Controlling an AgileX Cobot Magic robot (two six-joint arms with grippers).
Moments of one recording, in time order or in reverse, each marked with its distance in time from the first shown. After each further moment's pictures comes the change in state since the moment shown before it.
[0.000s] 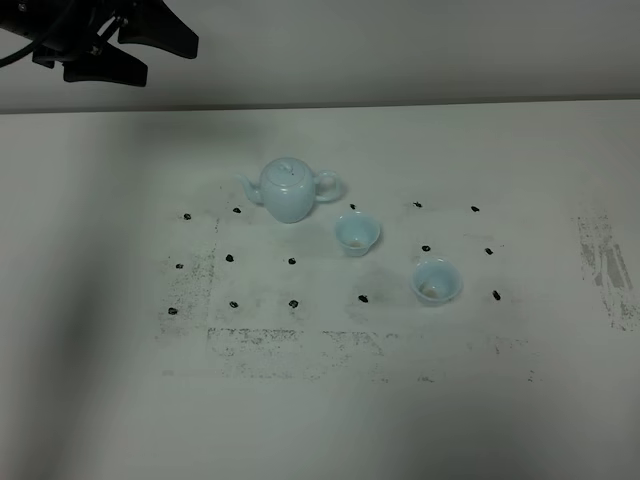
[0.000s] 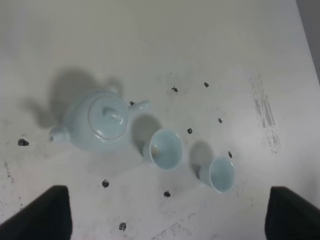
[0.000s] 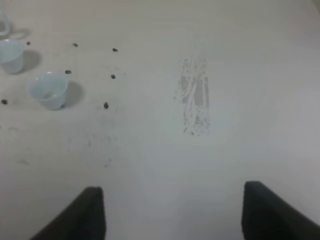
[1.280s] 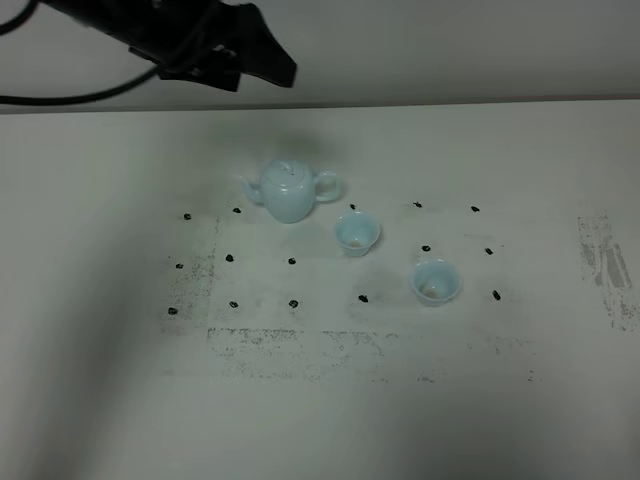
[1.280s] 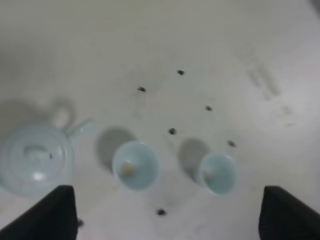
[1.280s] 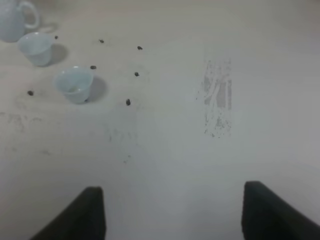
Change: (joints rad) left arm -0.294 -0.002 0.000 0.178 -0.166 0.051; right arm 0.079 0.000 0.001 0.009 0.000 0.000
